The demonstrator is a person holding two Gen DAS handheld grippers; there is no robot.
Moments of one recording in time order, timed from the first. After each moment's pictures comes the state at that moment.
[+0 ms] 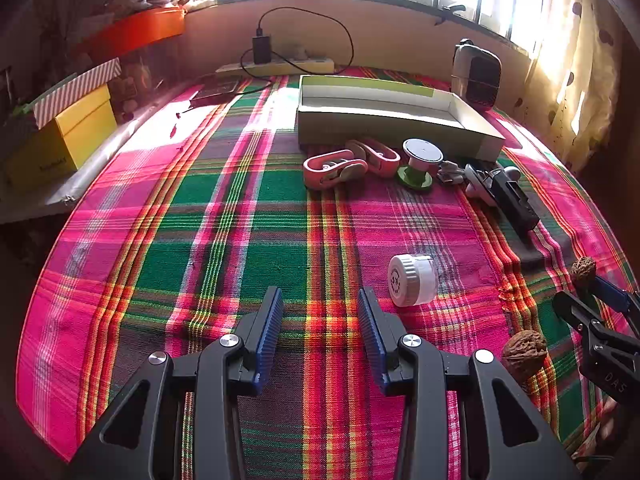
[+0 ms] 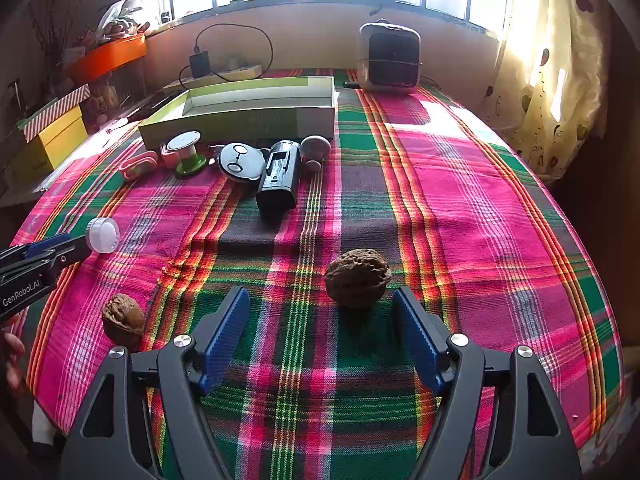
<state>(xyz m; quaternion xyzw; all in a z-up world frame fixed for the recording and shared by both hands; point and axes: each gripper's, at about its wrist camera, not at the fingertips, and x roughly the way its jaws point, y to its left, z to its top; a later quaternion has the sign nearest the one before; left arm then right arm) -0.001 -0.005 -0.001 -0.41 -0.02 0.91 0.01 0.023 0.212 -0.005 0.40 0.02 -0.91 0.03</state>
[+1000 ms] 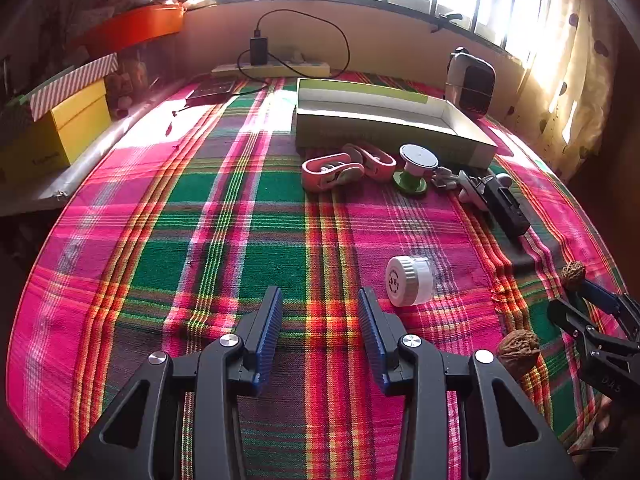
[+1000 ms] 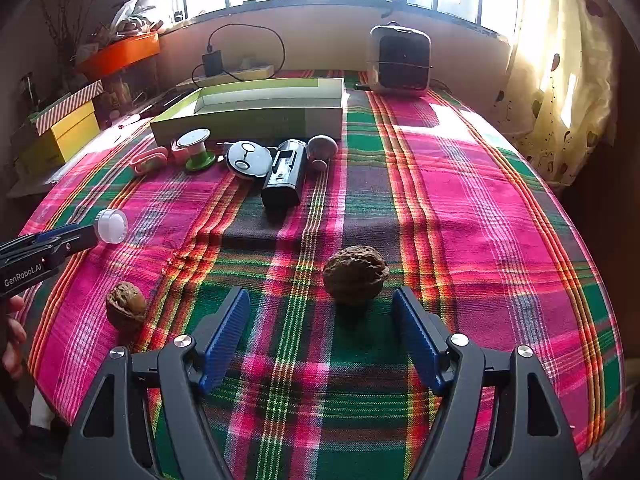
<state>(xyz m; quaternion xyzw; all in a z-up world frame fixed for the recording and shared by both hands) 0.002 -0.016 0.000 -0.41 -0.03 0.91 0.03 0.027 0.220 -0.004 0.40 0.02 -0.92 0.06</state>
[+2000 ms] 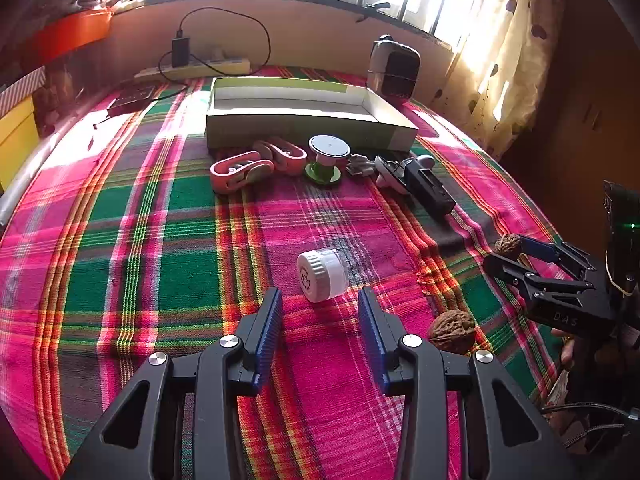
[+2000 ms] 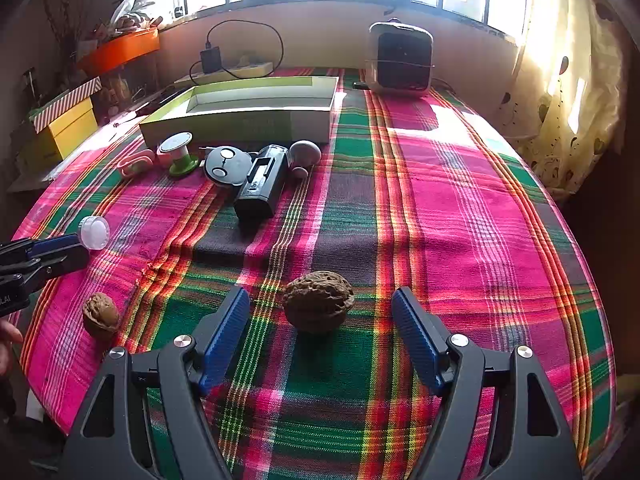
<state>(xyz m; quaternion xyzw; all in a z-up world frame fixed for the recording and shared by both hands) -0.003 0.006 0.003 -0.42 -0.04 0.89 0.16 0.008 0.236 -0.005 0.40 0.03 -0.91 0.07</state>
